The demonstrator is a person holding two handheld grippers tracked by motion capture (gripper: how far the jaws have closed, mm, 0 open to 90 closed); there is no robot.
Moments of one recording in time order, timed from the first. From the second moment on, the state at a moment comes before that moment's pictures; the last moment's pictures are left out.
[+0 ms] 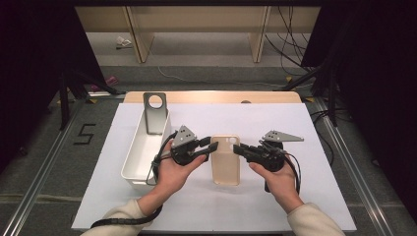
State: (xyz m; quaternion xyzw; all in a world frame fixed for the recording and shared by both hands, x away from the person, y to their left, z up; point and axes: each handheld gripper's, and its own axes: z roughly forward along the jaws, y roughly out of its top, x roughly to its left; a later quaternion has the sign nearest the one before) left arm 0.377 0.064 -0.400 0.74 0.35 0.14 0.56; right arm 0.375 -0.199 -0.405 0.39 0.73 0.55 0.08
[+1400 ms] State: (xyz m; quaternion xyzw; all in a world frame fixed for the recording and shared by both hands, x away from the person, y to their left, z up) left arm 0.381 0.081 -0.383 0.71 0.39 0.18 0.56; right arm 0.376 -0.200 -0.400 0.37 0.76 0.53 0.13
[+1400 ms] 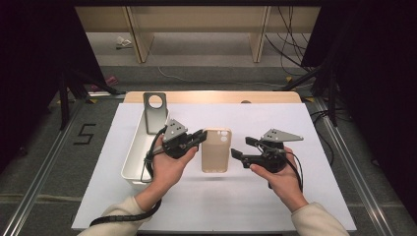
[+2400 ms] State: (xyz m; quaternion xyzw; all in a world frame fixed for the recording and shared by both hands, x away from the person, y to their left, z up) left arm 0.389 0.114 -0.355 0.69 0.40 0.21 0.56; right arm 0.369 -0.219 -0.403 0.38 0.75 0.52 0.15
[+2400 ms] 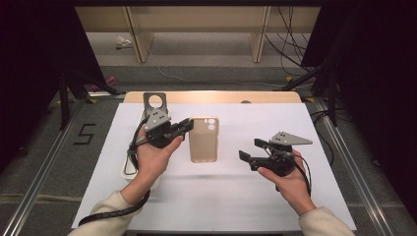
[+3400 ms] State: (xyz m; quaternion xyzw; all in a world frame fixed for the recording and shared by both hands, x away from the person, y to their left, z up) left arm 0.397 0.143 -0.337 0.68 0.41 0.24 0.56; right arm 0.359 -0.242 -0.403 0.39 0.75 0.51 0.16
